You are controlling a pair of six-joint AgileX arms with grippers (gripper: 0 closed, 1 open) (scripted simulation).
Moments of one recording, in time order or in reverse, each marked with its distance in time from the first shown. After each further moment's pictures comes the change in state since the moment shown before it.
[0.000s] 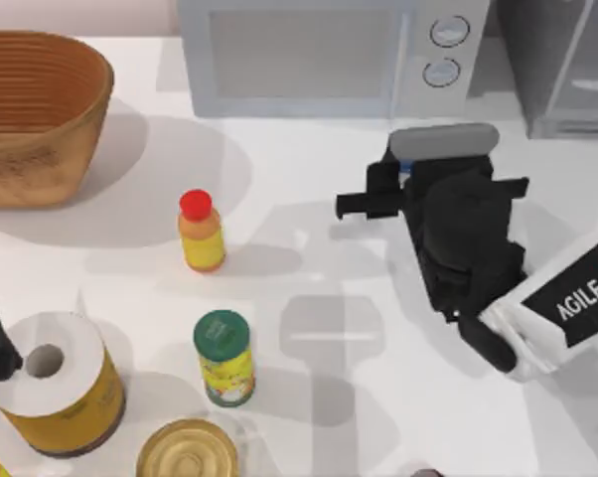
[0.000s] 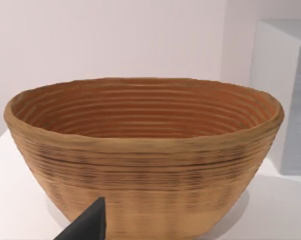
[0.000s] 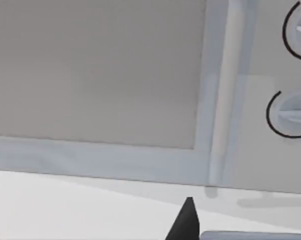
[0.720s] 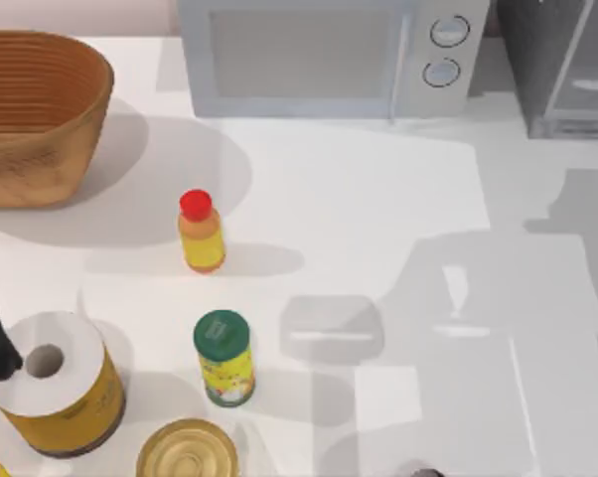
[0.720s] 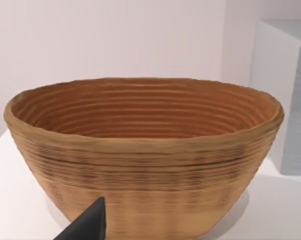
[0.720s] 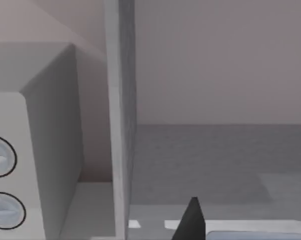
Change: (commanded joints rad) left arm 0.000 0.000 0.000 0.000 0.000 0.000; right arm -0.595 -0.617 -0.428 -0.039 -0.500 -0.056
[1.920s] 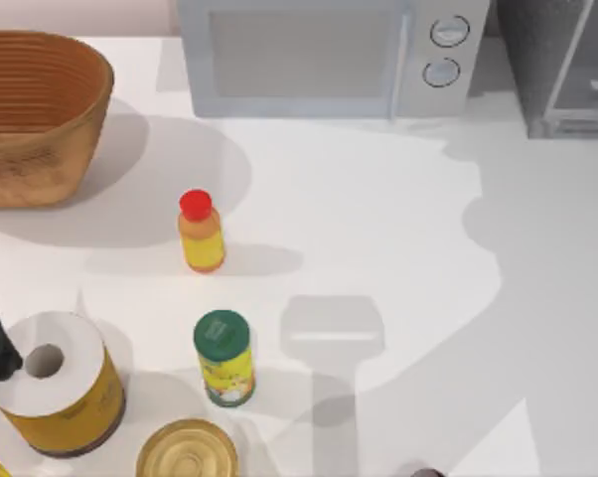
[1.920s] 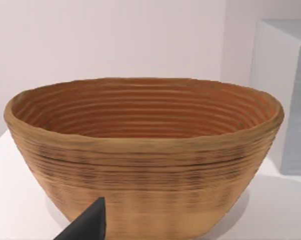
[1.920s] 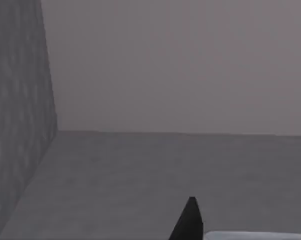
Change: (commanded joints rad) left arm 0.000 0.000 0.000 0.000 0.000 0.000; right arm -0.209 0.738 0.858 -0.203 -0.242 -0.022
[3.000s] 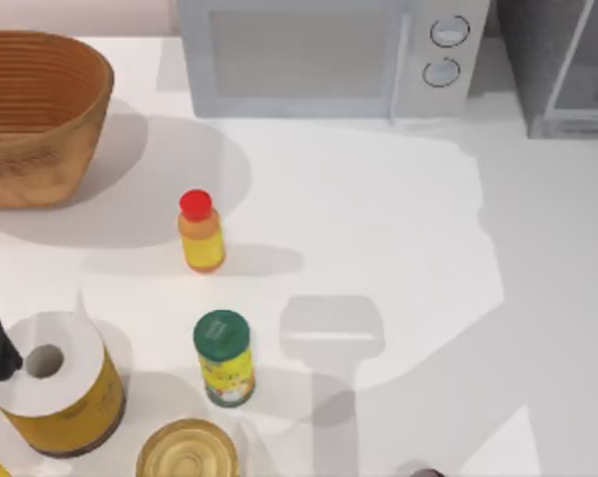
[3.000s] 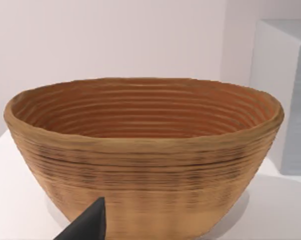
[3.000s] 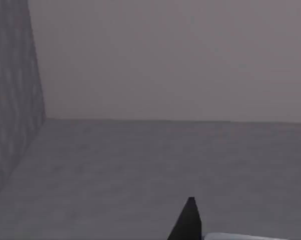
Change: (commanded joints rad) left arm 0.000 0.000 0.000 0.000 0.000 0.000; right arm -0.015 0.021 0.020 -0.015 -0.012 -0.001
